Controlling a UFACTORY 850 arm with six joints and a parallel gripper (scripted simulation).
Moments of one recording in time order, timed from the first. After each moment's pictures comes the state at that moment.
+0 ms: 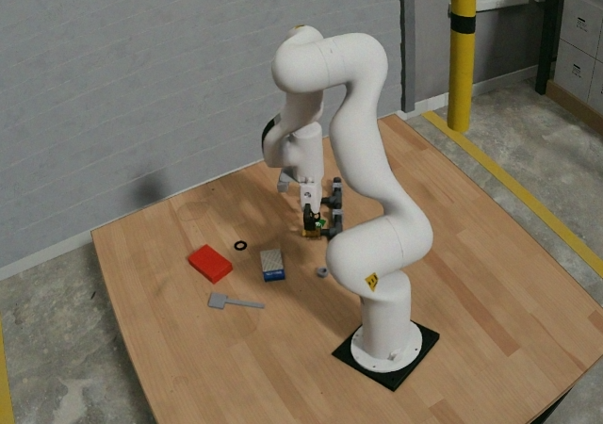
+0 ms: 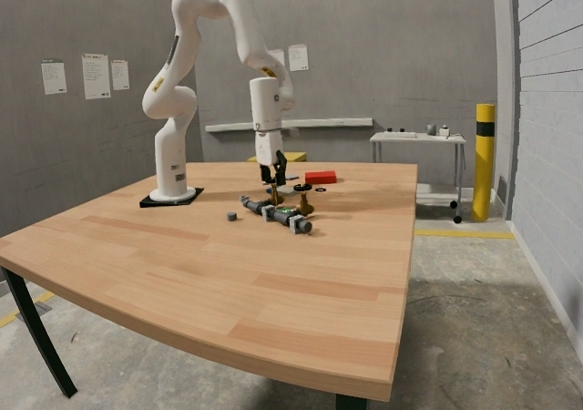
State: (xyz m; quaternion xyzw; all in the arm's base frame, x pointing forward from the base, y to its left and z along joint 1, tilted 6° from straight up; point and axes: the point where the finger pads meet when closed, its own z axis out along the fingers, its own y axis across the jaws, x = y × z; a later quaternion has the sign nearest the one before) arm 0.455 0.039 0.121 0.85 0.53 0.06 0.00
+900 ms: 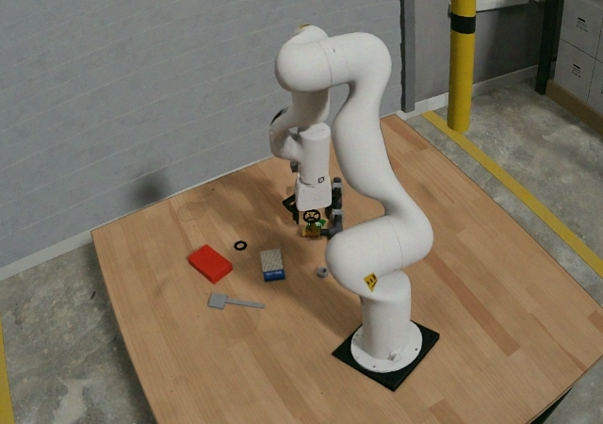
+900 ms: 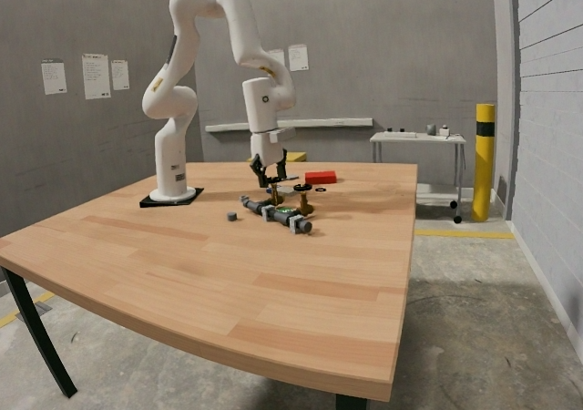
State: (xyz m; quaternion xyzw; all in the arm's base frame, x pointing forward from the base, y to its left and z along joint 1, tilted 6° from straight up) arm 0.455 0.039 0.121 0.99 -0.04 0.07 -0.06
